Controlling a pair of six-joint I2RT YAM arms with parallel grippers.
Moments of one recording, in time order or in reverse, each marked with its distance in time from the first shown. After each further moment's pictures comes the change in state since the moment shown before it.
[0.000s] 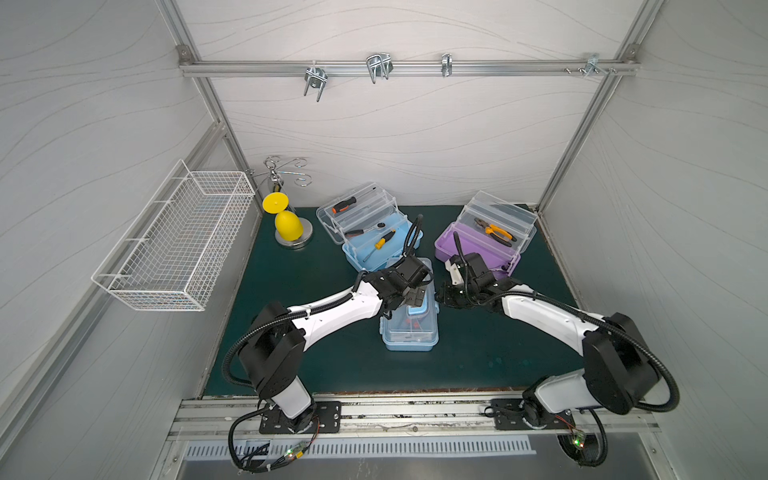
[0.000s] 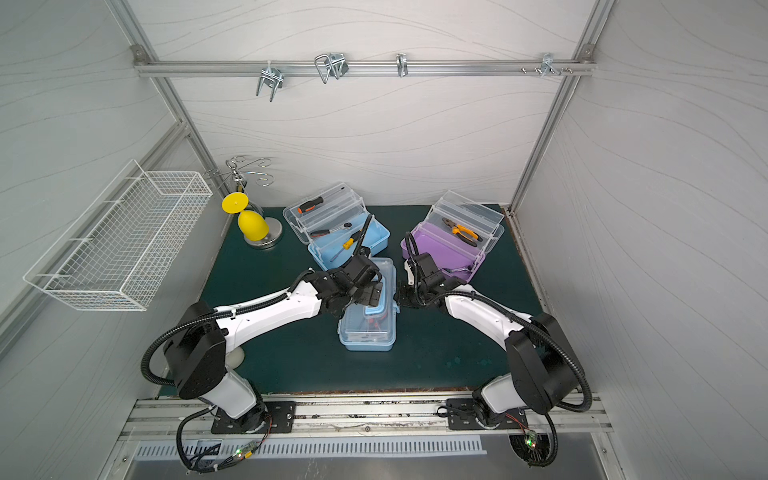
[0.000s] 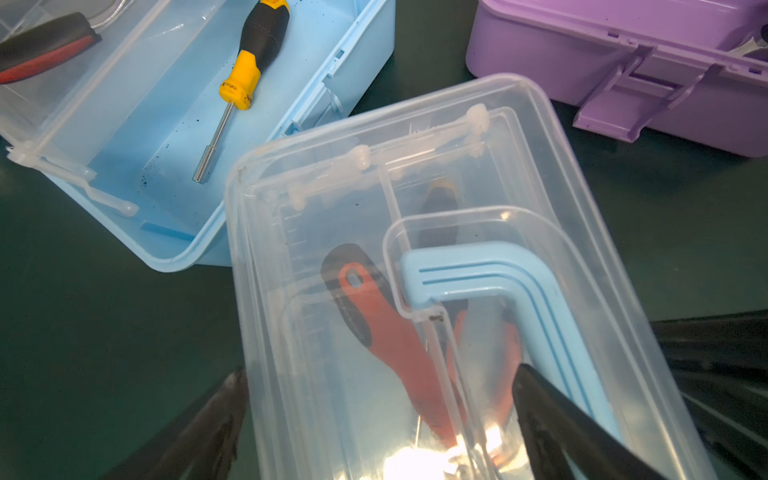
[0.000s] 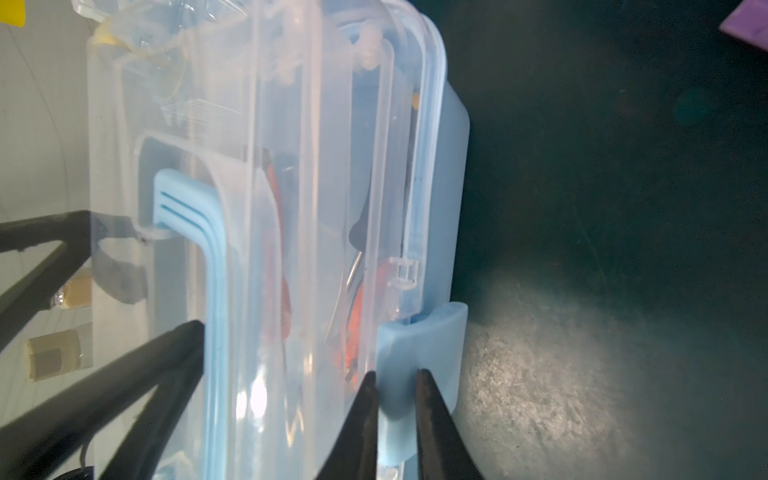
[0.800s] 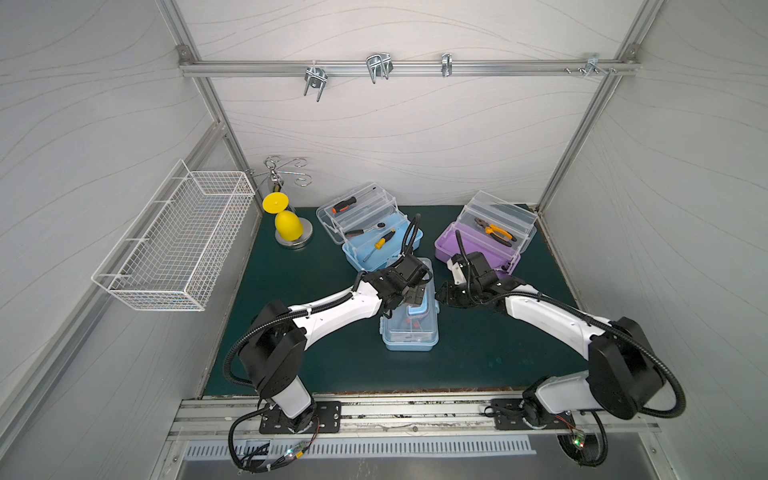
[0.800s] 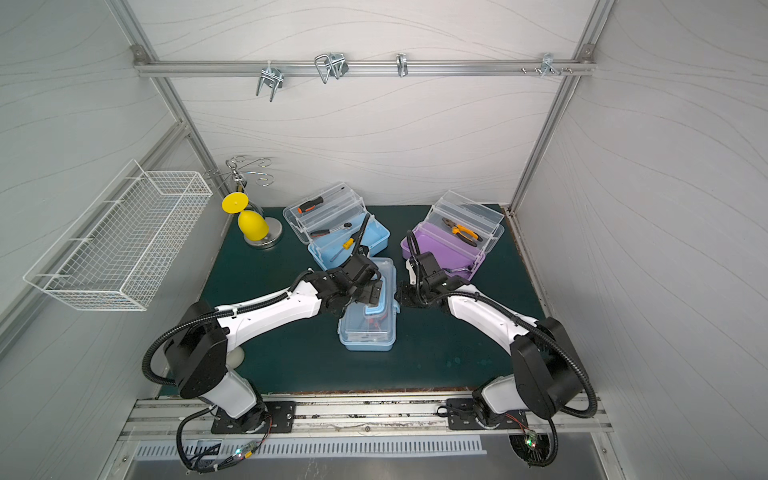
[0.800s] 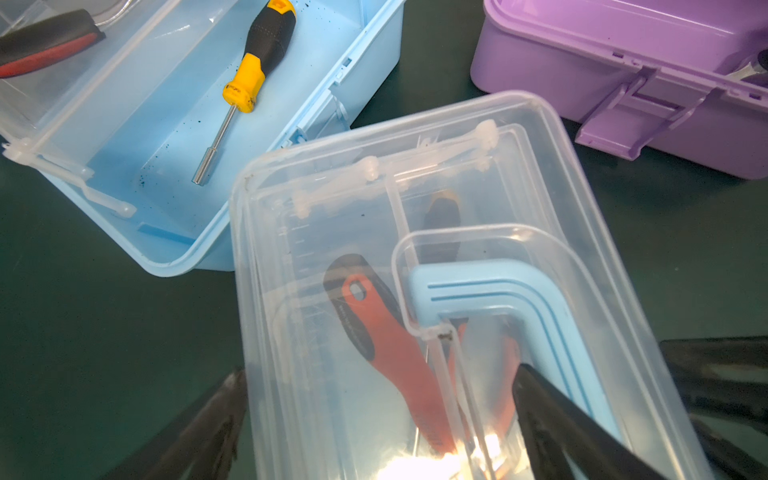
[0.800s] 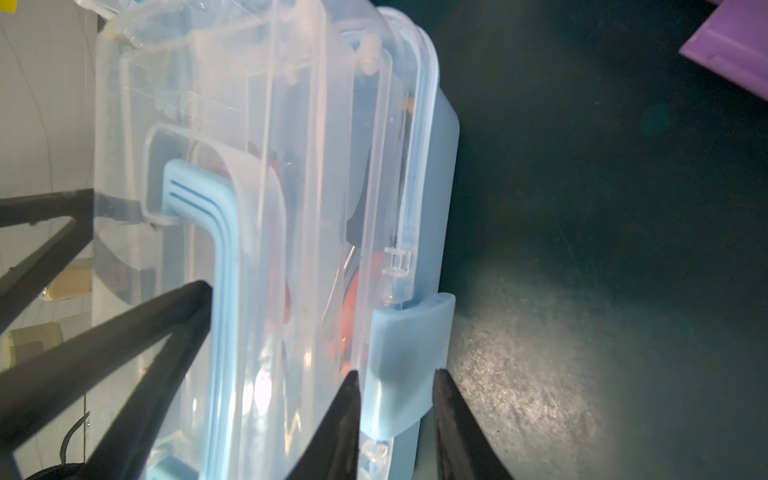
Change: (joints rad) left arm 0.010 0.005 -0.009 0.019 0.000 -0.017; right arm -0.024 -0.037 0.006 -0.049 0.013 -0.045
